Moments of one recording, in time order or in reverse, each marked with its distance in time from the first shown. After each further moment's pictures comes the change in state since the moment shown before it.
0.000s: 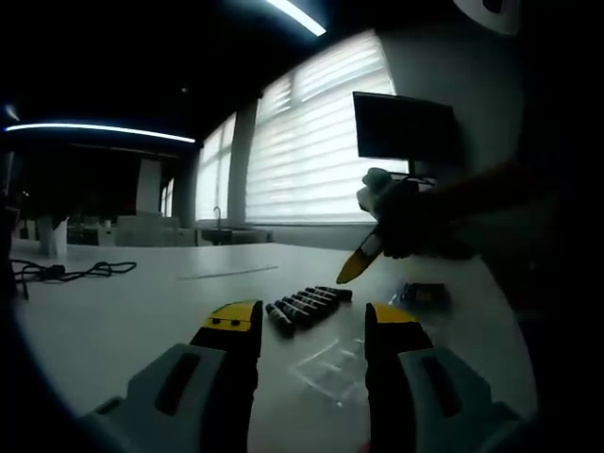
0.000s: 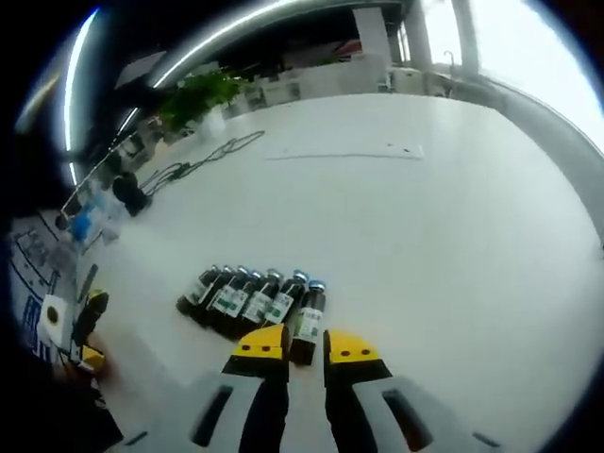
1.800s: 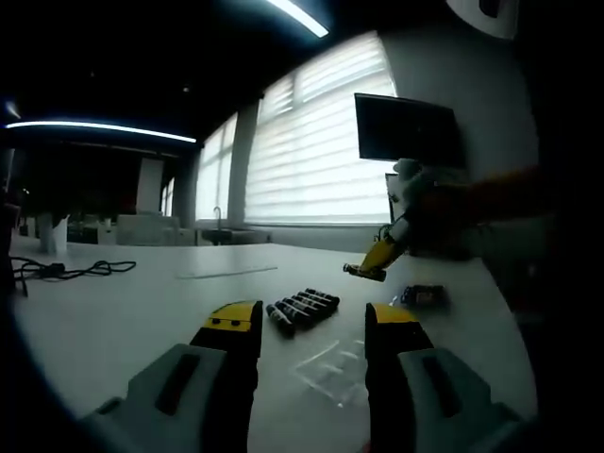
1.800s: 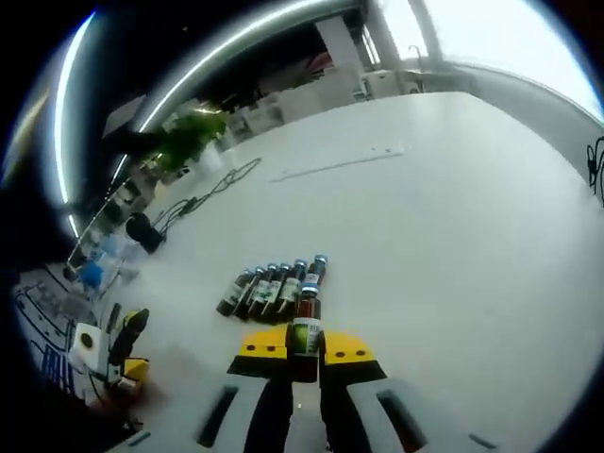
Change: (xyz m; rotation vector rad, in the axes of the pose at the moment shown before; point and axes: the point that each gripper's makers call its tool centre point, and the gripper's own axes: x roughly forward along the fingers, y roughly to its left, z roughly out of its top) left arm 0.000 0.001 0.000 -0.009 -0.004 0.000; right arm -0.049 0.011 -0.023 0.203 -0.110 0.017
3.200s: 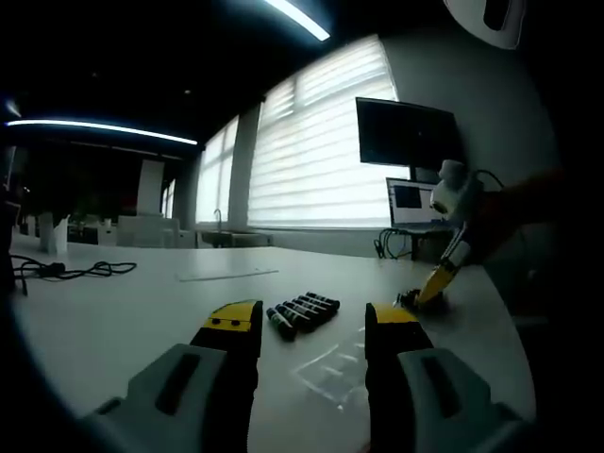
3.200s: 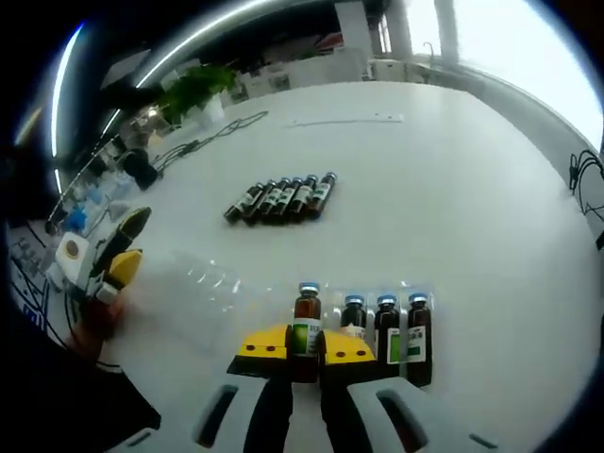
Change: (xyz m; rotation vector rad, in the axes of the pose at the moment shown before) left arm -0.001 0.001 0.003 -0.009 -0.018 0.003; right arm -0.034 0.019 -0.083 -0.144 0.129 -0.107
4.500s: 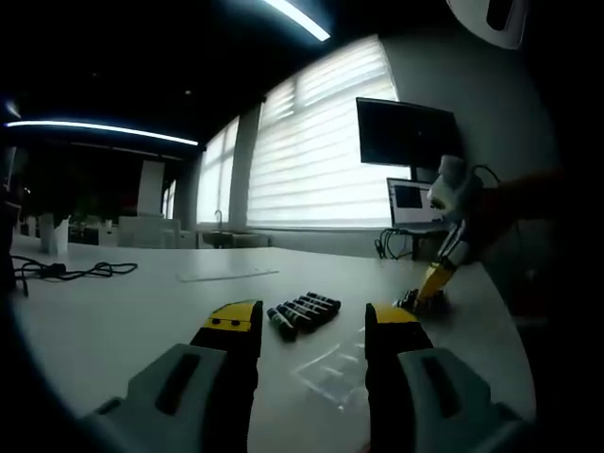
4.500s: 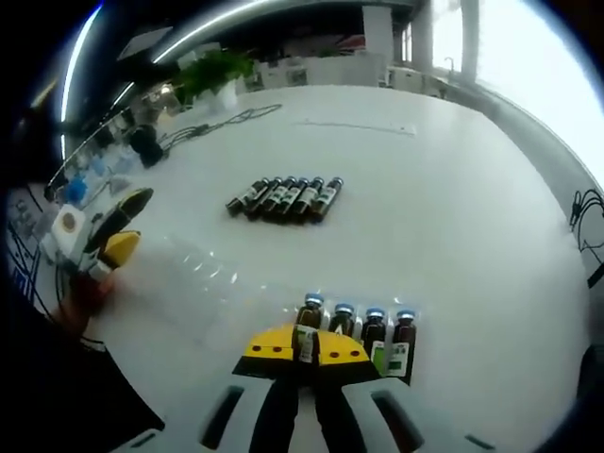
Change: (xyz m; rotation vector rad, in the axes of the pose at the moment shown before) left arm 0.000 0.001 0.001 0.002 -0.002 0.004; right arm -0.002 -0.007 0.005 -0.131 0.016 -0.025
